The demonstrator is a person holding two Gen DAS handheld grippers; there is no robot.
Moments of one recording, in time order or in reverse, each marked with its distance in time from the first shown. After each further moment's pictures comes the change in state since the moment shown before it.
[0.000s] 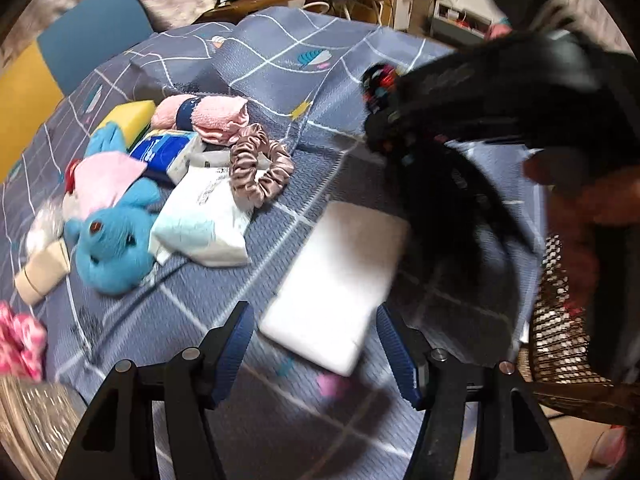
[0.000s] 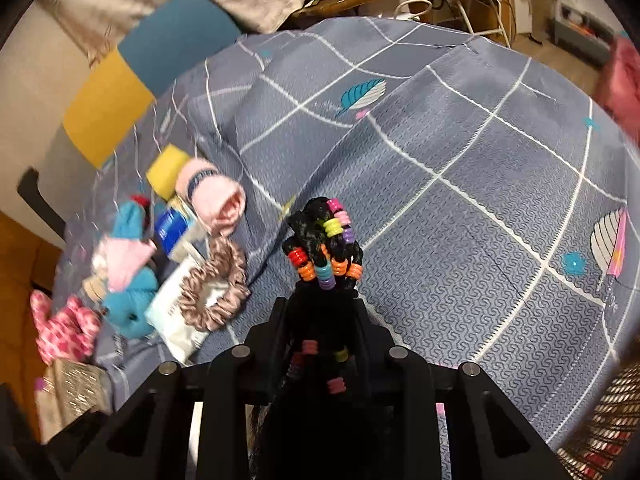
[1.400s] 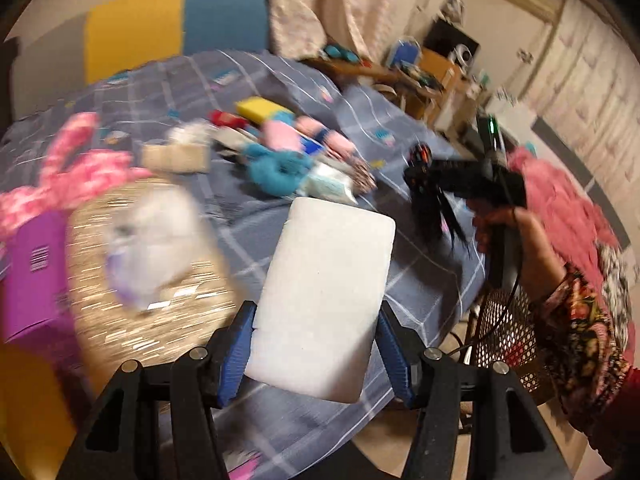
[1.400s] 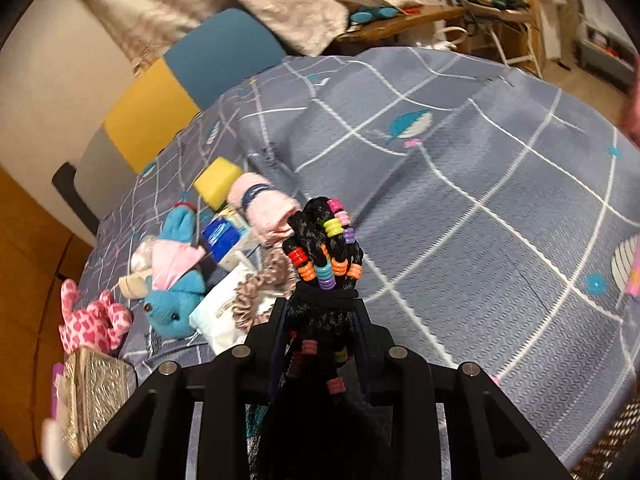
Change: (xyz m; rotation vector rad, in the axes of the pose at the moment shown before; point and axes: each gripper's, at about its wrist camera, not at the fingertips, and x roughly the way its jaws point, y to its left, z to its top) left arm -0.142 0.088 -0.130 -0.344 -0.208 -0.088; right arm -0.013 0.031 -0.011 -0.111 -0.091 0.105
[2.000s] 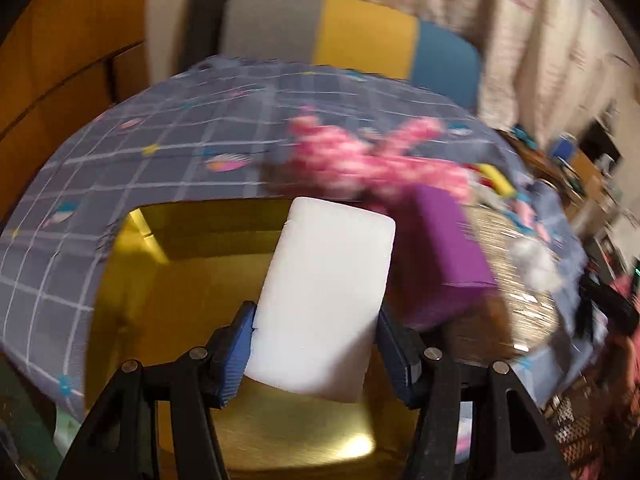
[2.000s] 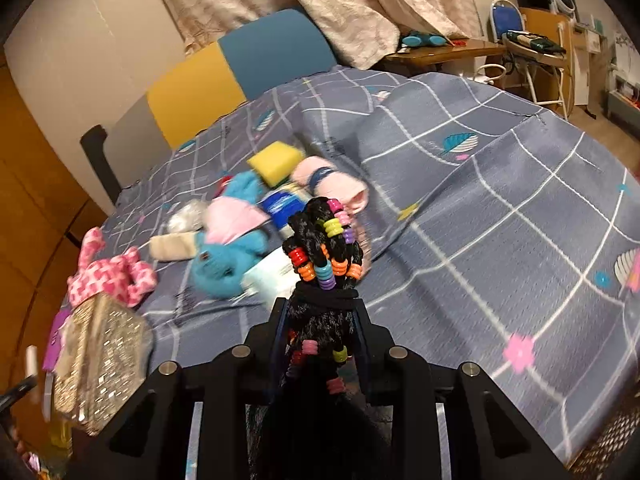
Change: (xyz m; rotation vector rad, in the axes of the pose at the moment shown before) left arm -0.129 0.217 -0.089 -0.439 -0.144 0.393; right arm -0.026 0.058 -0.045 -0.152 -0.048 0.031
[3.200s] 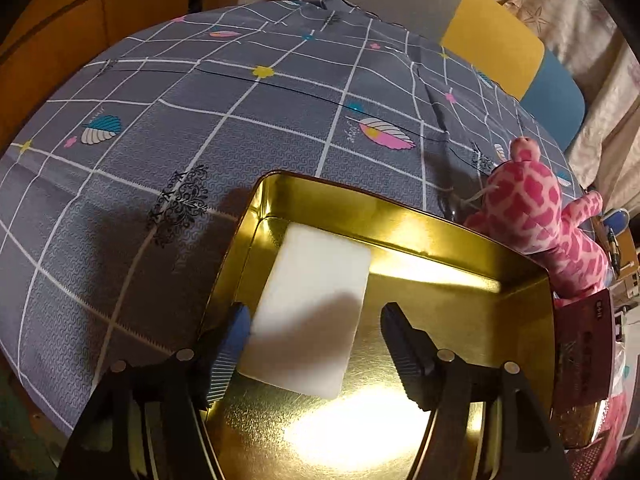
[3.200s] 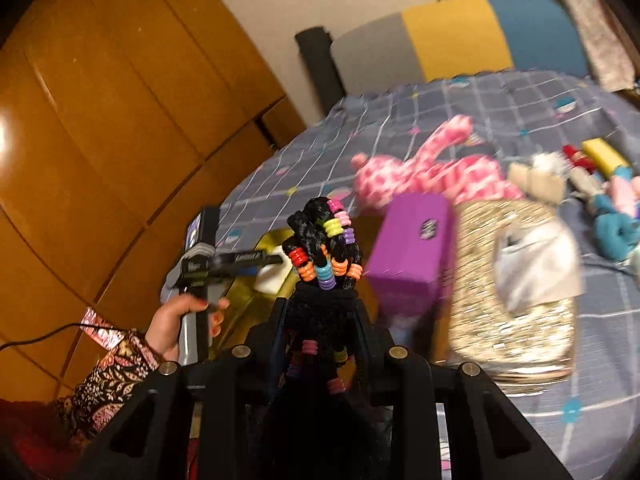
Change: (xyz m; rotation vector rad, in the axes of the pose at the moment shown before) left arm 0.094 0.185 0.026 -0.322 0.147 0.101; right arm -0.042 0.353 -0.126 -0.383 0.203 0.539
